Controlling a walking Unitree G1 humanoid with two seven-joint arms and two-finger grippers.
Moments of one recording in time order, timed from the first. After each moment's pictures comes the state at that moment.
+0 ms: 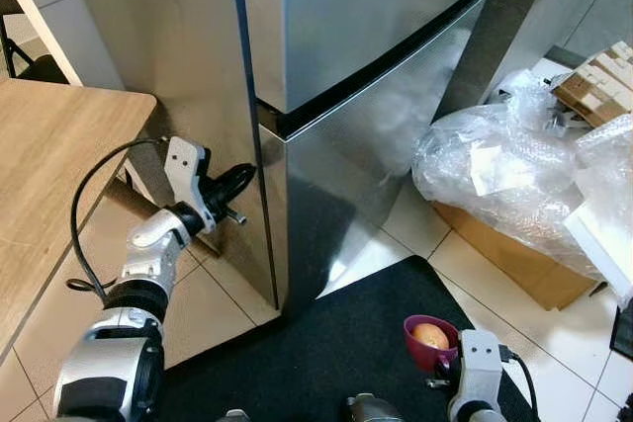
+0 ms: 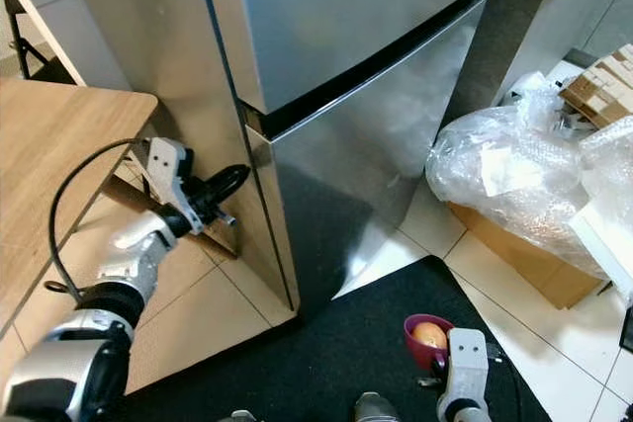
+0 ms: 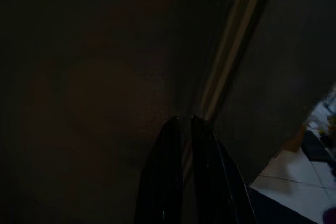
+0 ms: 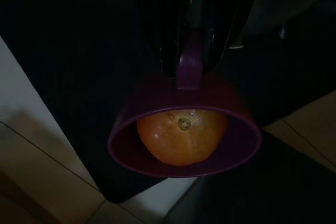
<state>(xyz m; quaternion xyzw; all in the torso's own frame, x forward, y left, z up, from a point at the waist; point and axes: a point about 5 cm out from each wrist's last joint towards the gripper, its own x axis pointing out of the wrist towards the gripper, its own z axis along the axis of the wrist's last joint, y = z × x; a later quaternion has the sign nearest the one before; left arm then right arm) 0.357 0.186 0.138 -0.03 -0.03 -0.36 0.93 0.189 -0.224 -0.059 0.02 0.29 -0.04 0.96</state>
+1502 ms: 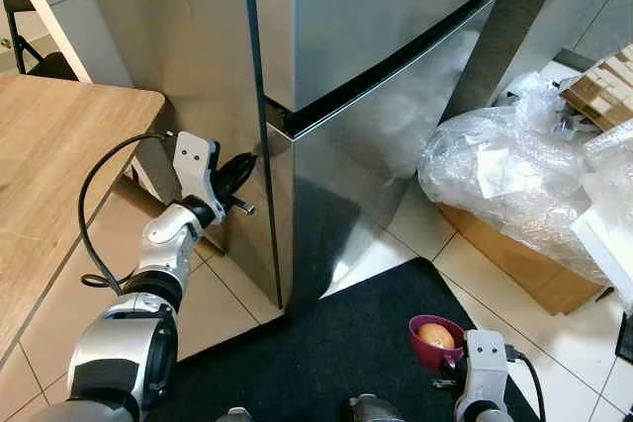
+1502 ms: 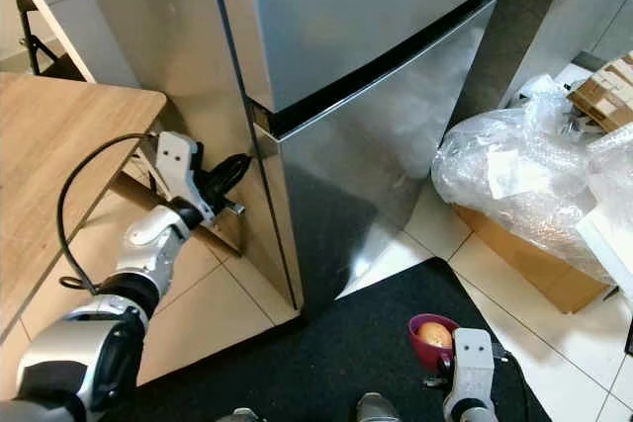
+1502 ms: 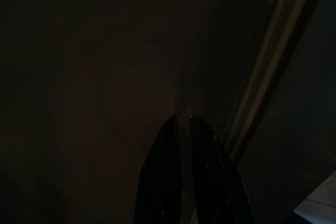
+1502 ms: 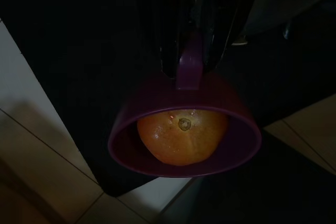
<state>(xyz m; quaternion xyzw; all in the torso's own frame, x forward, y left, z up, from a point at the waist) 0.369 0.160 0.140 0.00 -0.06 -0.29 0.95 0.190 -0.232 -0.056 0.01 0.29 -0.04 0.96</state>
